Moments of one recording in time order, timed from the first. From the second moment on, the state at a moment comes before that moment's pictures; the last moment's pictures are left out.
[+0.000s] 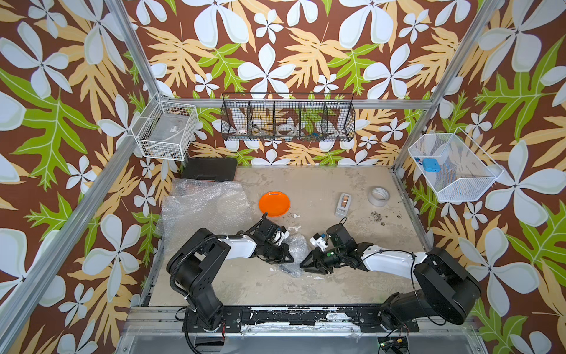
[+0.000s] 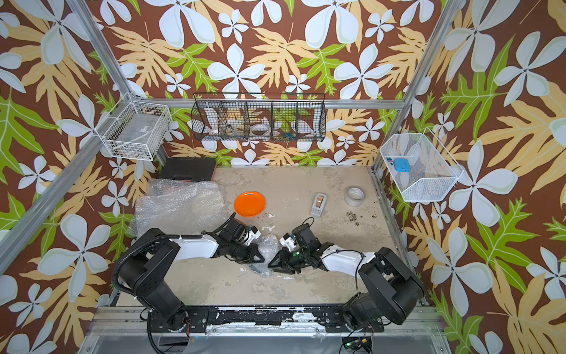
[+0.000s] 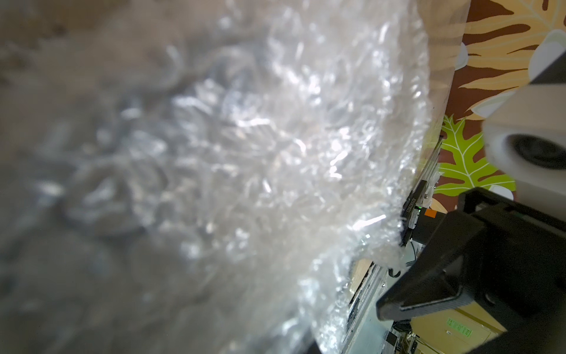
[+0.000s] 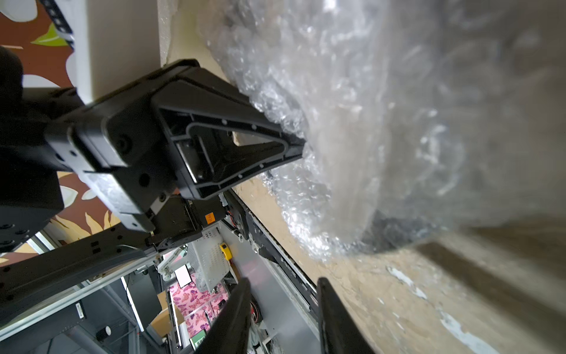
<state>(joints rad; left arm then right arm) -0.61 1.69 0.69 -0.08 0.65 -0.61 0.65 1.46 0.53 0.03 -0.79 1.00</state>
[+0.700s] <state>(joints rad) -0.61 1.68 0.67 -0.06 0.64 -0.62 0.63 1.67 0.56 0.14 -0.77 1.09</state>
